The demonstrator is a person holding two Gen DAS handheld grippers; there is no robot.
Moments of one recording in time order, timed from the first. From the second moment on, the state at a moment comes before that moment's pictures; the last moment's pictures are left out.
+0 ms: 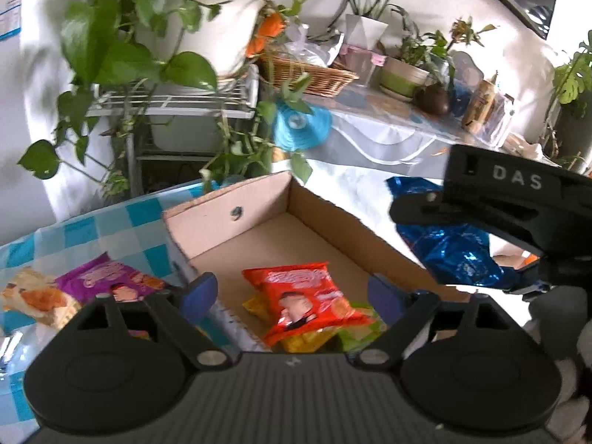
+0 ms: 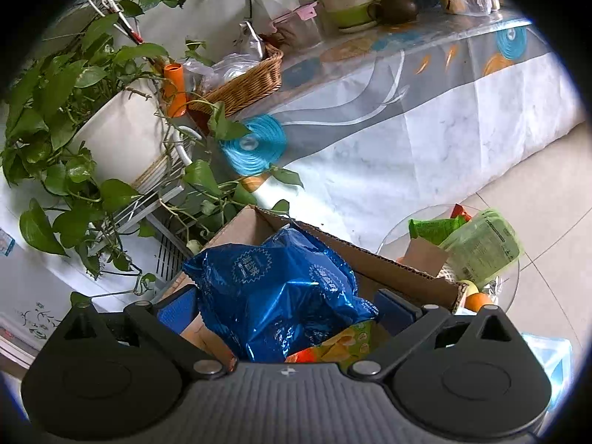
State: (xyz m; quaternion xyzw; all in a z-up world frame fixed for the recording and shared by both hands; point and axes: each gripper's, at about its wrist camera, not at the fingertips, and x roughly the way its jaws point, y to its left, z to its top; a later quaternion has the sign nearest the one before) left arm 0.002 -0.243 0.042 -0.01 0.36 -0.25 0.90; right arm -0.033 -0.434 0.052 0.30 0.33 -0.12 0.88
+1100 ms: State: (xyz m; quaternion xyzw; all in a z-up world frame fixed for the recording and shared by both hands) left arm 0.017 -0.169 0.055 -0.02 0.36 -0.22 0.91; right arm -0.022 -0.433 0.039 0.33 0.35 -0.12 0.87
